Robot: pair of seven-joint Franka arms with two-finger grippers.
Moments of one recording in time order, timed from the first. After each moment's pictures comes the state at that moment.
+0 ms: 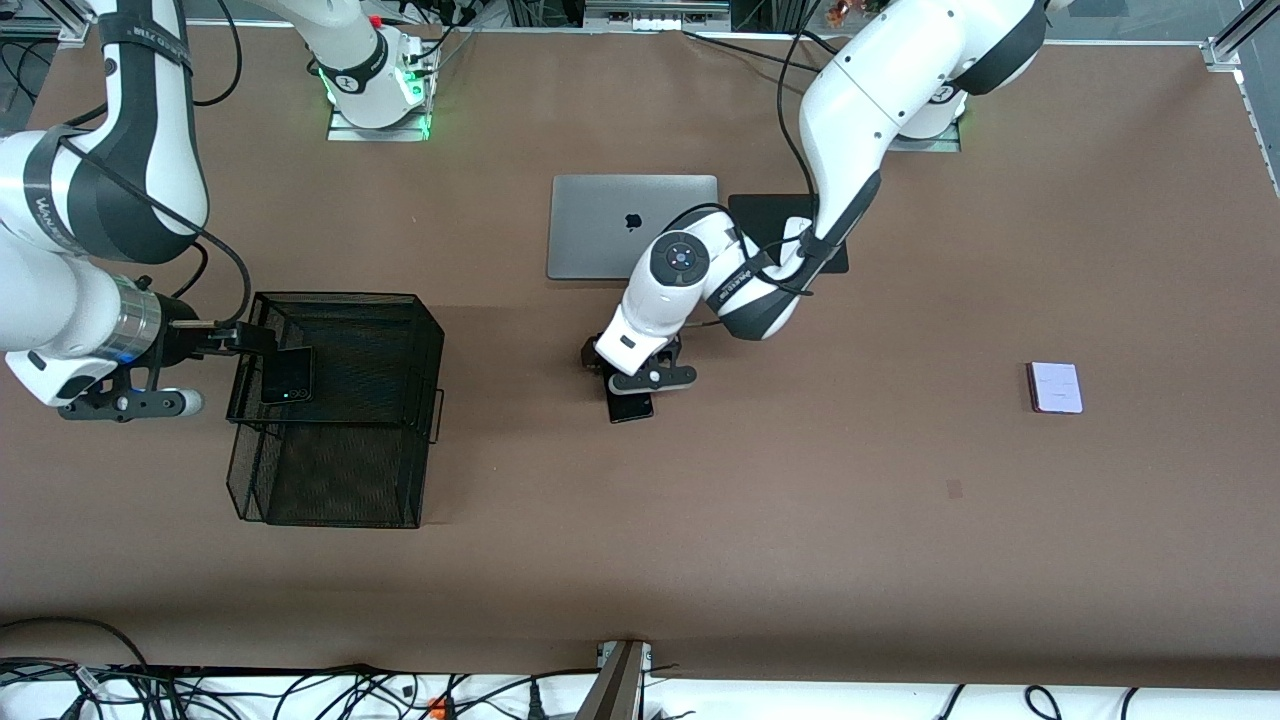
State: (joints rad) left arm -0.45 0.90 -0.35 -1.41 0.21 2.47 -1.03; right arm 0.43 0.38 -0.46 -1.48 0.18 1.66 -0.07
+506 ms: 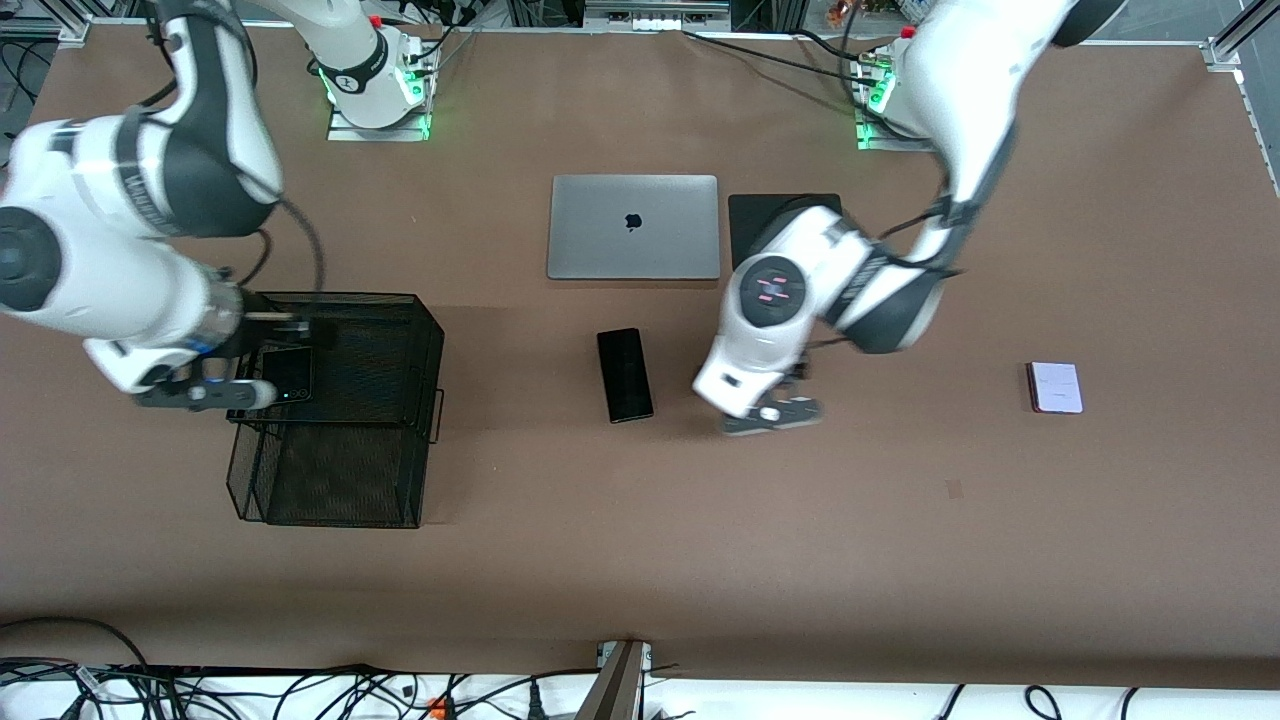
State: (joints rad) left arm -0.25 0.66 -0.33 -1.39 0.28 1.91 -0.78; right arm 0.43 0.36 -0.27 -1.48 0.12 1.66 0.18
